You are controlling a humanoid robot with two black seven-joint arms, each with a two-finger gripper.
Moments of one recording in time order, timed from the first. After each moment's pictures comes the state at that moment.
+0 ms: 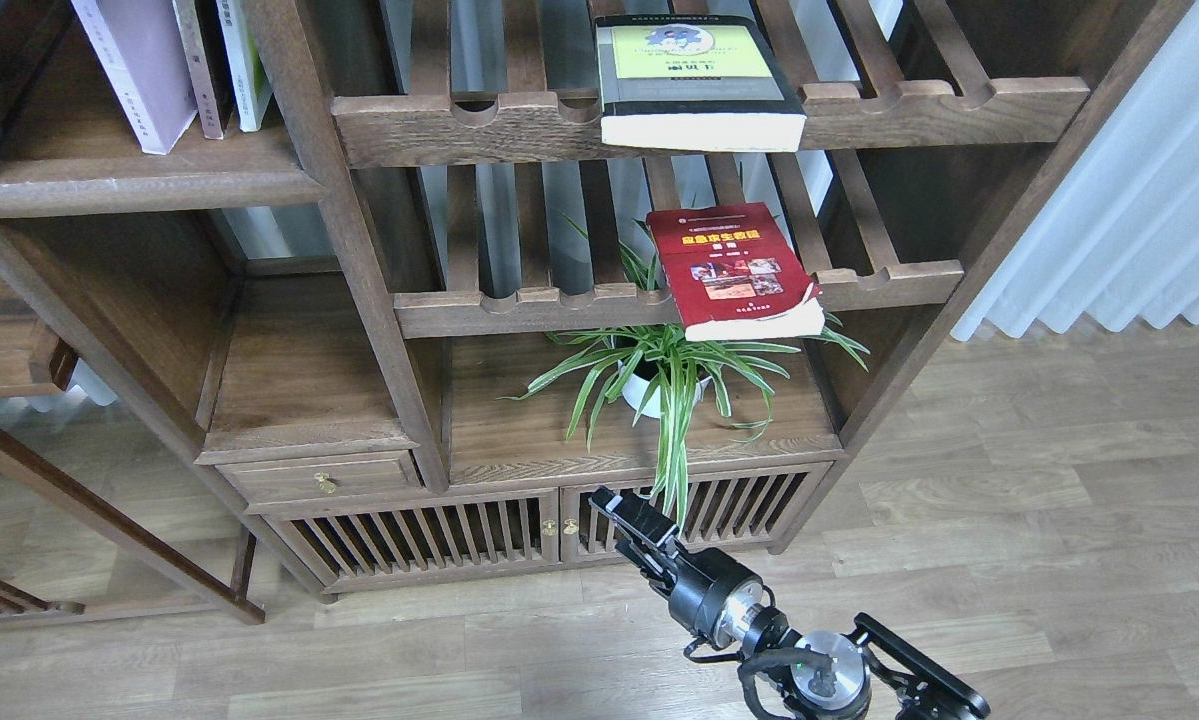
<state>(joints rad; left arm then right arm) -1.07 0.69 -0.81 -1.01 0.28 -0.09 -0.12 0.07 0.01 0.88 1.00 0.09 0.26 -0.13</state>
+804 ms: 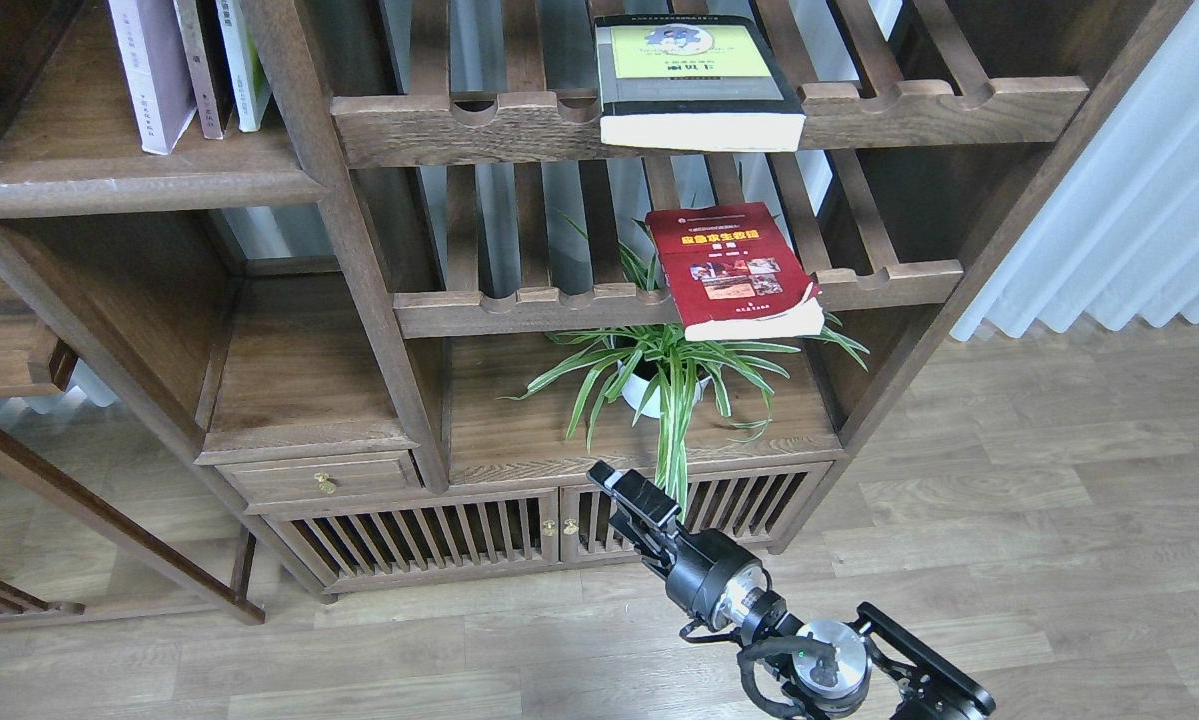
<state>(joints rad) -0.96 0.64 -1.13 -1.05 0.03 -0.40 -0.14 0.06 0.02 0.93 1.10 0.09 0.31 -0.13</state>
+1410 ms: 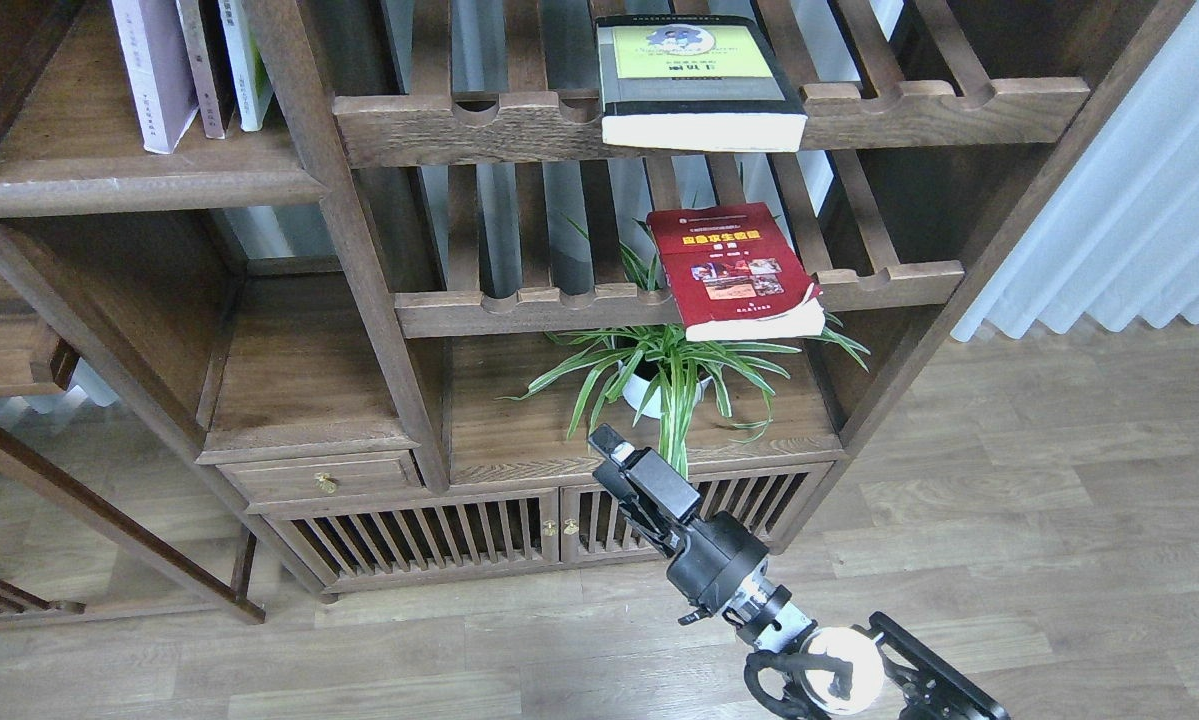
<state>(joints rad) -0.84 0.59 -1.25 -1.26 -0.13 -0.49 -0.14 0.03 0.01 0.94 1.12 0.09 0.58 -0.13</state>
